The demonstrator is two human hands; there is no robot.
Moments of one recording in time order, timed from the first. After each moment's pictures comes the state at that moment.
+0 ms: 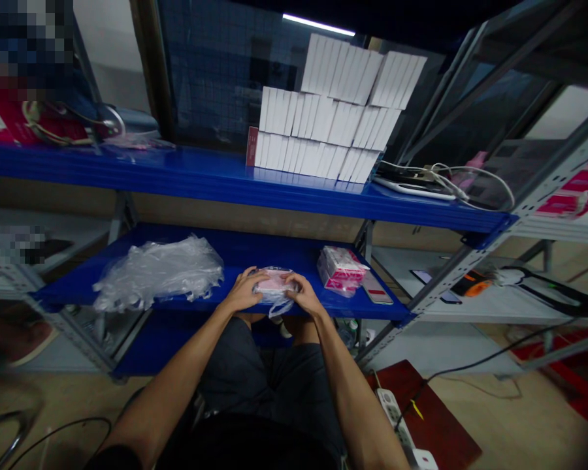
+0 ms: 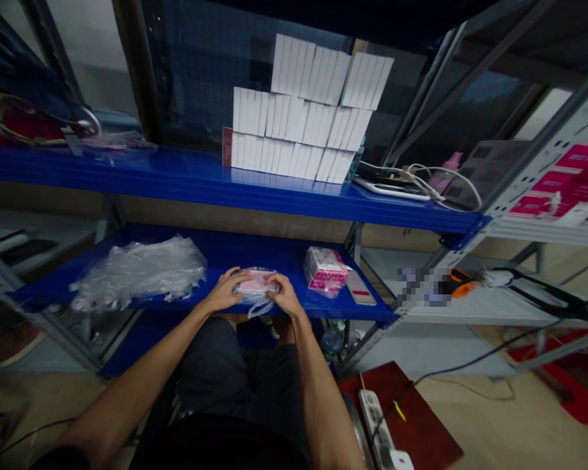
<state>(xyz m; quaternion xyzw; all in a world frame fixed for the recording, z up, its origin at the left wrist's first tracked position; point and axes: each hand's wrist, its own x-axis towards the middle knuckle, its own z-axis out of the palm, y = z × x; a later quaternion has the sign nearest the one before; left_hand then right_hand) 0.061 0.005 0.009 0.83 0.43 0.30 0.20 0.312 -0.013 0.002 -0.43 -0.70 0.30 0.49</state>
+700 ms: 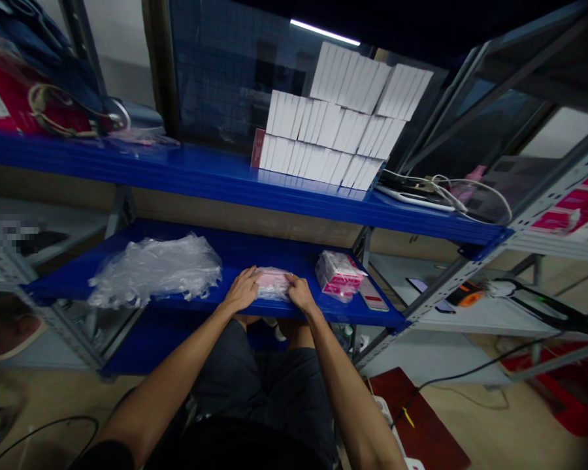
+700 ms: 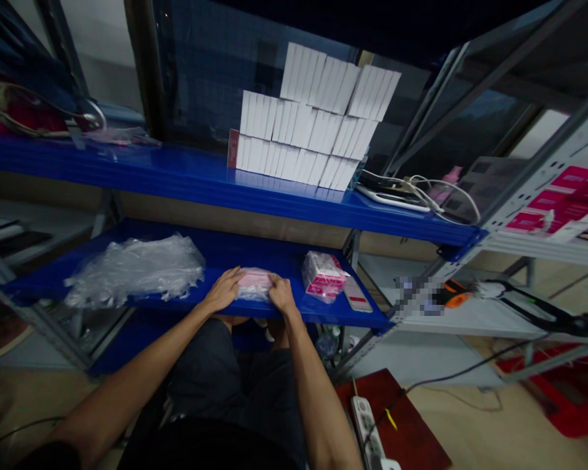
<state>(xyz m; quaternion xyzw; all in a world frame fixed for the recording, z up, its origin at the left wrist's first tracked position) 0.068 0.013 -0.001 0.80 0.50 0.28 0.16 0.301 0.001 0.025 -0.65 -0.69 0.17 0.25</state>
